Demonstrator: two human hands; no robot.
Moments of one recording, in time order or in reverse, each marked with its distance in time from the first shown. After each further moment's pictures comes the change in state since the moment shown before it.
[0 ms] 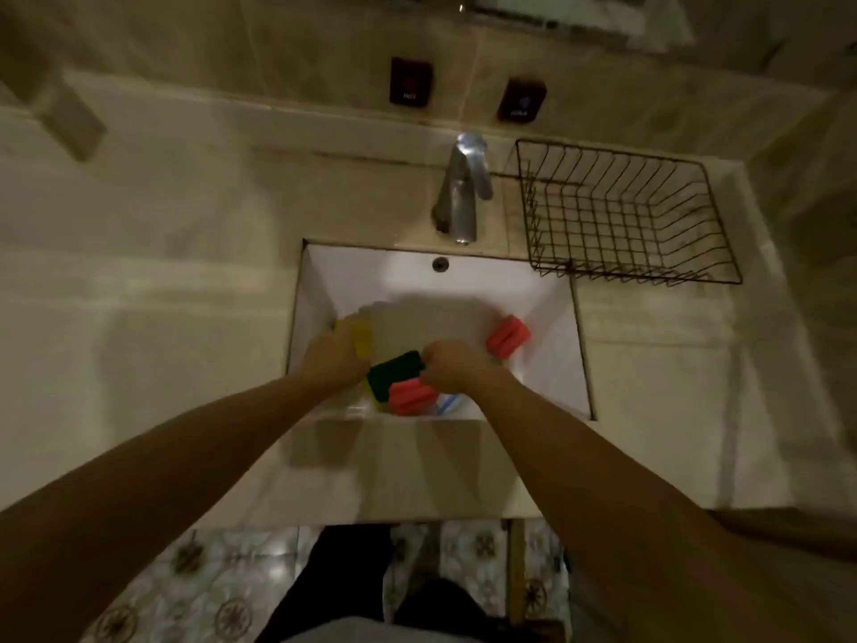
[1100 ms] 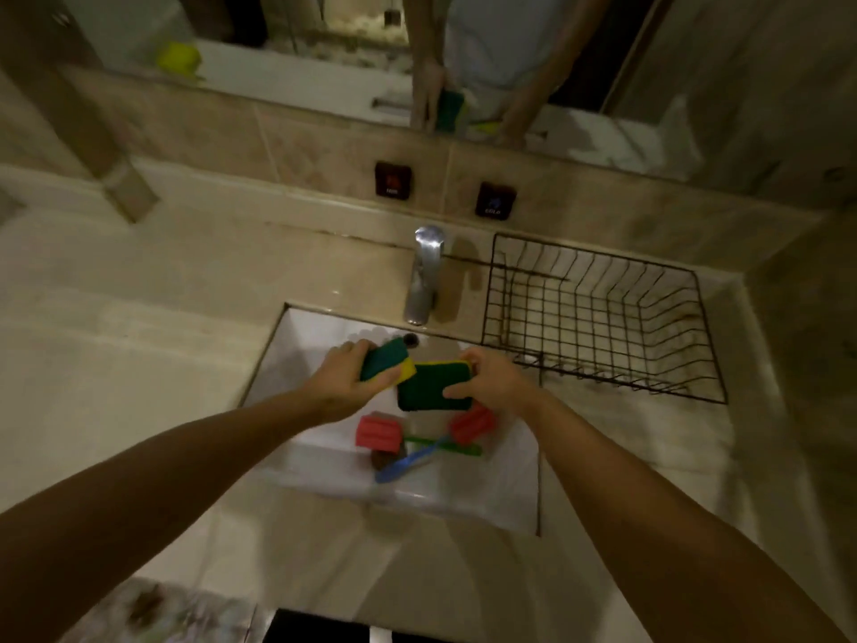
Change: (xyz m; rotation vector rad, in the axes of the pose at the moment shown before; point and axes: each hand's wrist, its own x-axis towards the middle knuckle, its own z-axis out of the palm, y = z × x) left_hand 0.010 0.115 -0.013 -0.136 0.156 0.133; right_hand 0.003 0.131 -0.119 0.565 0.155 -0.248
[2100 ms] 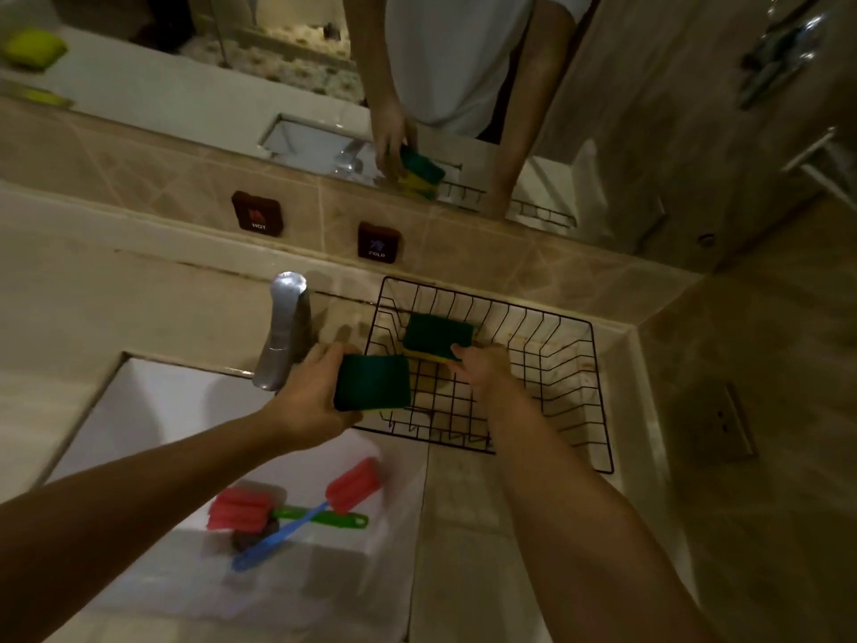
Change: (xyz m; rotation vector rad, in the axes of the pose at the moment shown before) left_hand 0.086 0.137 0.049 -0.059 0.094 0.224; right_hand 0.091 0.065 -0.170 0.719 0.482 0.352
